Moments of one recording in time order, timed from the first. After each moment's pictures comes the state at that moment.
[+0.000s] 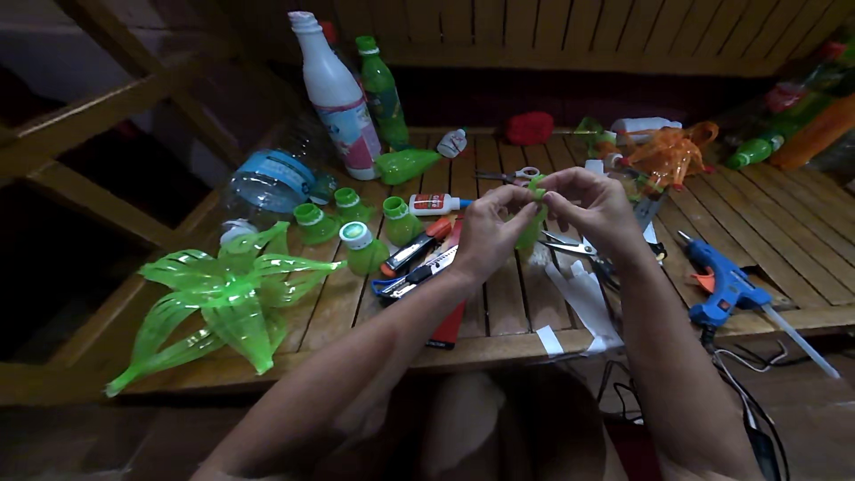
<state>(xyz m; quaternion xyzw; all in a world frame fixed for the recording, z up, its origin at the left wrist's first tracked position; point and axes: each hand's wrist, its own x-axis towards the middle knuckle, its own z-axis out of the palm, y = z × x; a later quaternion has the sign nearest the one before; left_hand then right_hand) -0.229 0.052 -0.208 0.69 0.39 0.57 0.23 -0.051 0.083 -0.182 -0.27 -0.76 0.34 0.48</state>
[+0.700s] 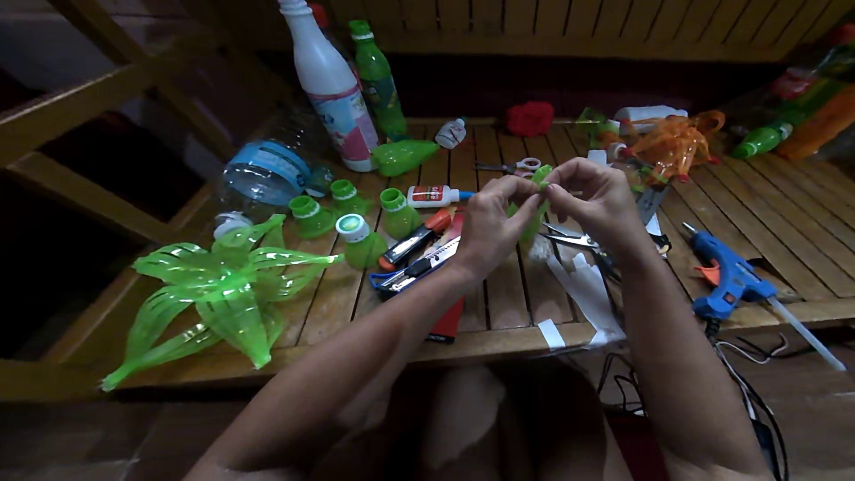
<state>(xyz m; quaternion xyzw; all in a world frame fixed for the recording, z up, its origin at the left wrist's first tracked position) -0.228 0.057 -0.212 0.70 0.39 0.56 0.19 -0.052 0.085 -0.185 -0.26 -0.77 0.32 0.49</state>
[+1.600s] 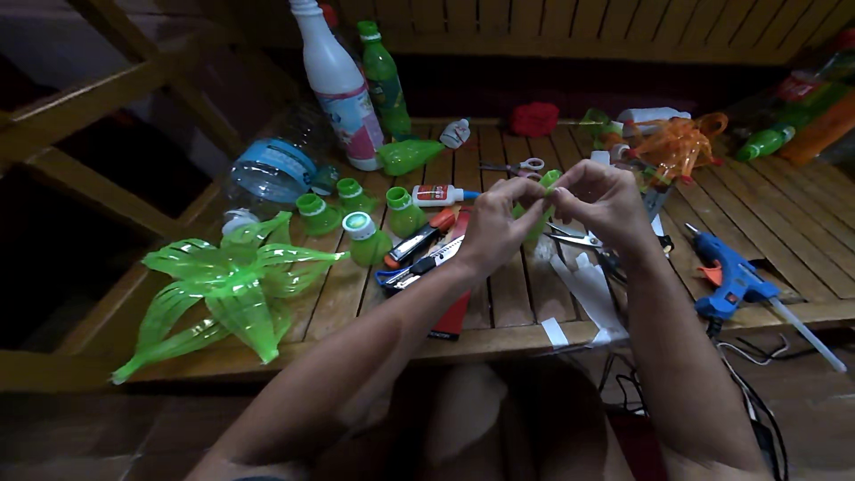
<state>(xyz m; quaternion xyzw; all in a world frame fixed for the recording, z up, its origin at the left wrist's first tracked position) -0.232 0.057 -0.211 0.74 0.37 0.54 0.18 -0.047 0.085 -0.187 -0.25 -0.78 0.30 0.49</state>
